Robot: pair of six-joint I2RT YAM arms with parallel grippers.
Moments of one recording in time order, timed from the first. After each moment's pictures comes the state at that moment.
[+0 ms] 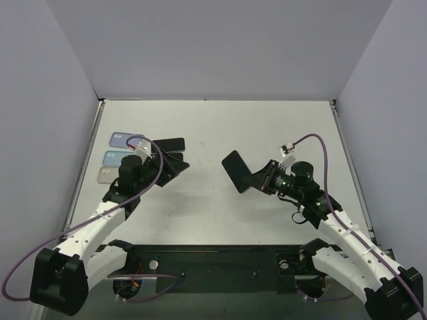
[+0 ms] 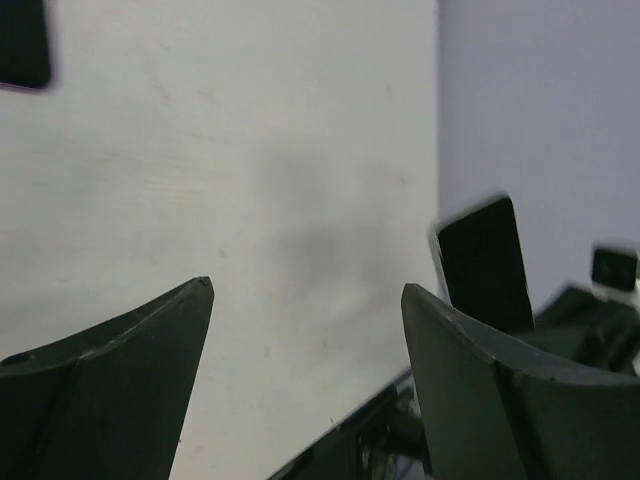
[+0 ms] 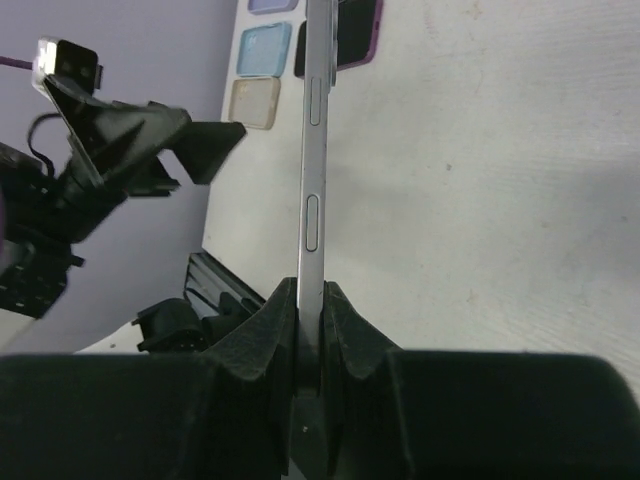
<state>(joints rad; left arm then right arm) -0.24 1.03 0.59 -0.03 0.28 -0.98 0.46 0.79 0.54 -0.12 -0.32 0.87</state>
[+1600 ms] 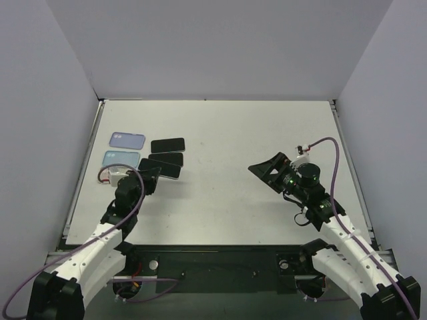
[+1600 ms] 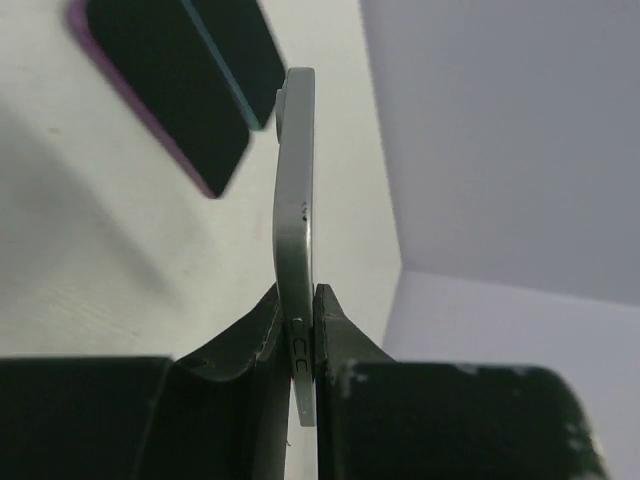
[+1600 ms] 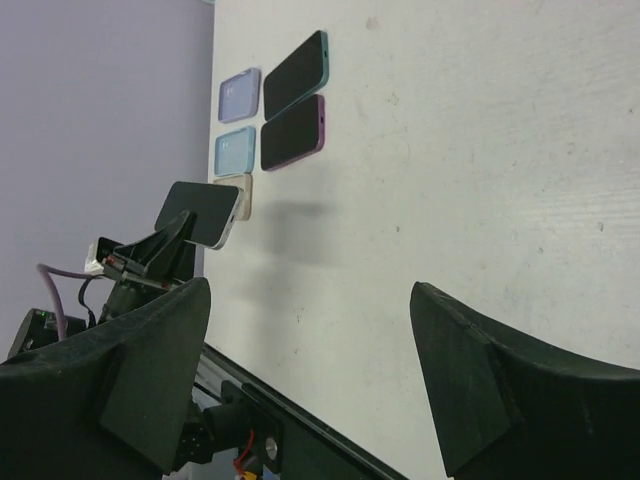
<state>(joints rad) -0.34 0.77 0.27 0.24 -0.19 -1.43 0.38 0.78 0.49 -0.04 -0.21 0.97</state>
